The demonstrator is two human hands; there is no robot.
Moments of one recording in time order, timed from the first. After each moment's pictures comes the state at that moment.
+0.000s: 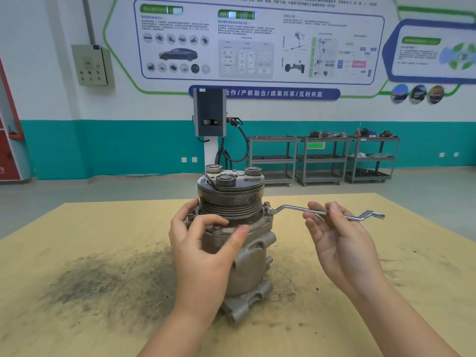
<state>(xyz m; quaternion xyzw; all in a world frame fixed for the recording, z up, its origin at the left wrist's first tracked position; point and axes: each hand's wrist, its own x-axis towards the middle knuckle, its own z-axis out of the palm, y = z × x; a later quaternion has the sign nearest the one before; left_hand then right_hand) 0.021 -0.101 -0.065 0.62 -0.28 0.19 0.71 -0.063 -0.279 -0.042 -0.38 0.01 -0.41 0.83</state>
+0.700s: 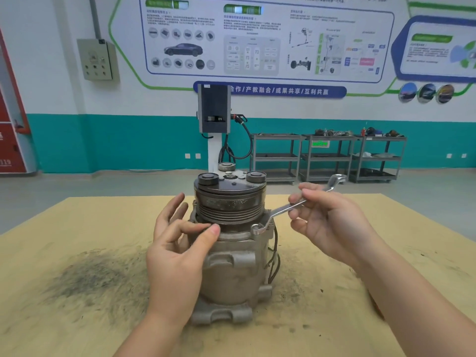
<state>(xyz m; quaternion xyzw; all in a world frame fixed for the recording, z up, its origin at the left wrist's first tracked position) 0.035 -0.077 -0.066 0.54 -0.26 0.16 0.78 -0.050 -0.275 -0.002 -0.51 0.01 -0.24 0.83</state>
